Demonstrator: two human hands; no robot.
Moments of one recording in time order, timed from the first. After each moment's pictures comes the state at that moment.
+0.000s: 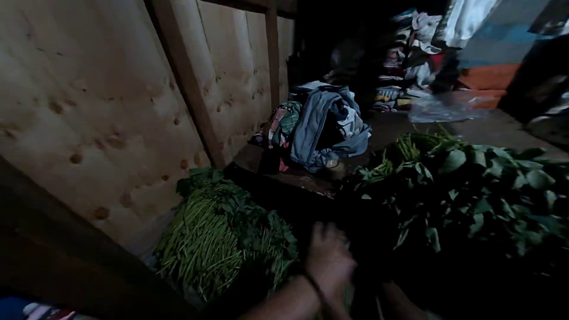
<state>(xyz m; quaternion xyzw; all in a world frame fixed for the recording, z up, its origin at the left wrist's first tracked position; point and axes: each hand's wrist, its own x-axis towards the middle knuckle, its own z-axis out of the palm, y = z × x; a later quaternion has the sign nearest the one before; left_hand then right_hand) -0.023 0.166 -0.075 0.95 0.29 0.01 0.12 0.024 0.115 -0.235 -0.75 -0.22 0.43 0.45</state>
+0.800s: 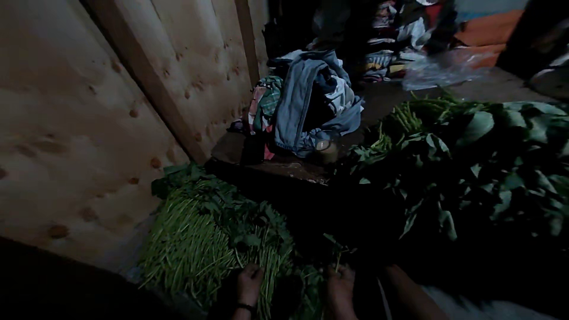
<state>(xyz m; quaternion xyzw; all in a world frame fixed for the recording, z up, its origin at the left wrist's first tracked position) -0.153 0.244 -0.293 0.60 0.68 0.15 0.39 0.019 0.136 -0.212 -0.69 0.05 0.40 0.60</state>
